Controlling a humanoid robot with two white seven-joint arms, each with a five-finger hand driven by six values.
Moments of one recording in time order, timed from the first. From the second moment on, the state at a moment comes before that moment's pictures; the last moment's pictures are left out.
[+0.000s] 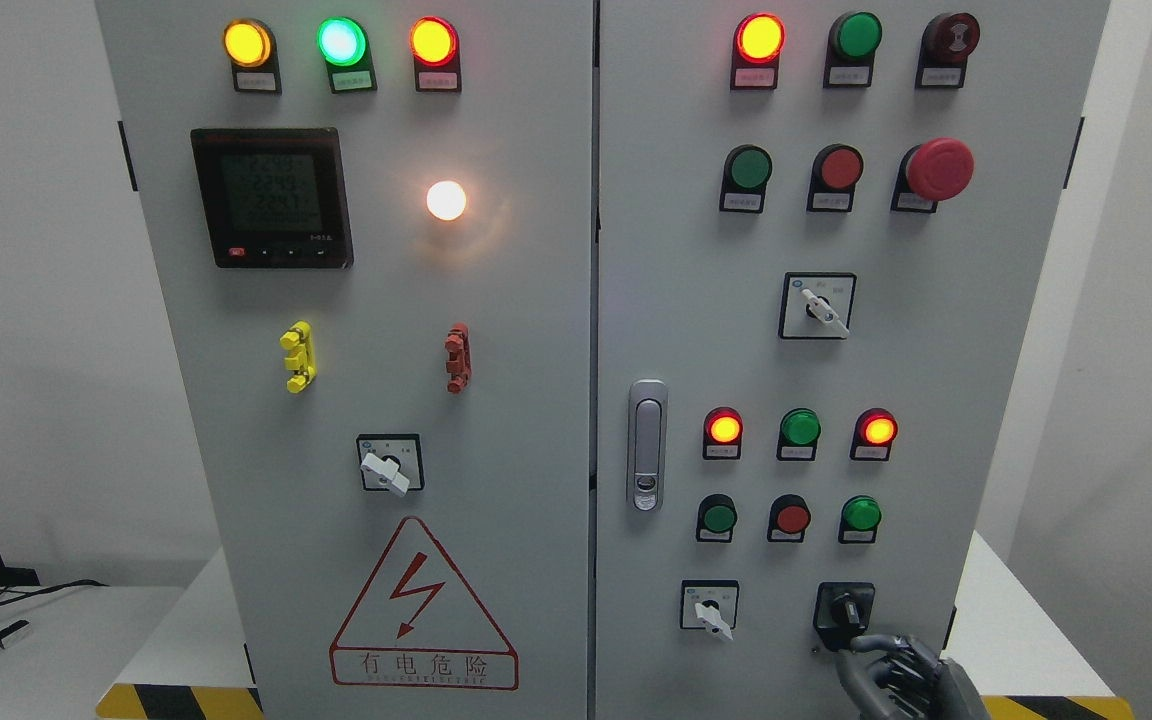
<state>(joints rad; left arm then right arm) -0.04 -0.09 0.08 0.06 0.00 -0.16 0.06 -0.15 -0.11 -0.01 -1.81 -0.24 0.37 -0.07</state>
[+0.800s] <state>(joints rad) -0.04 -0.09 0.08 0.06 0.00 -0.16 0.06 -0.15 -0.12 -0.03 -1.80 -0.24 0.37 -0.07</state>
